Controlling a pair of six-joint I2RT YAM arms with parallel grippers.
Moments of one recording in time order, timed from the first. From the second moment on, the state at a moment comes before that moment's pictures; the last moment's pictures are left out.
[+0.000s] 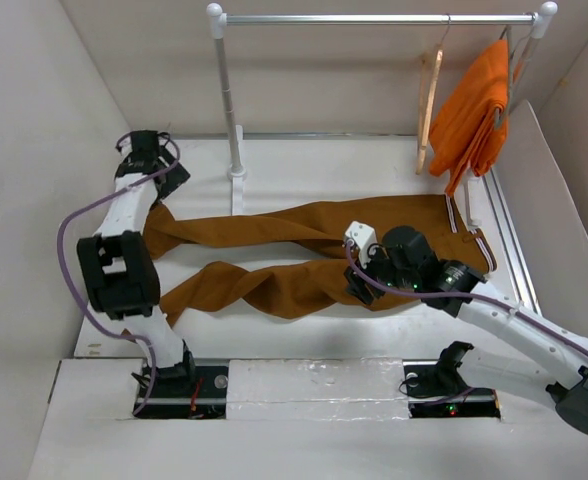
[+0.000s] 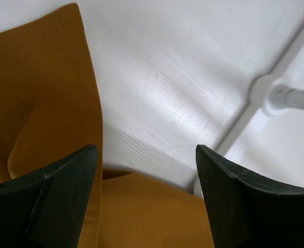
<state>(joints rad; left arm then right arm) 0.15 1.70 1.40 -0.52 -0.12 -0.63 0.78 0.98 0.81 -0.49 -0.18 -0.11</state>
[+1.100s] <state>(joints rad) 0.07 1.63 1.58 -0.79 -0.36 -0.70 0.77 0.94 0.80 -0.49 -0.20 -0.16</state>
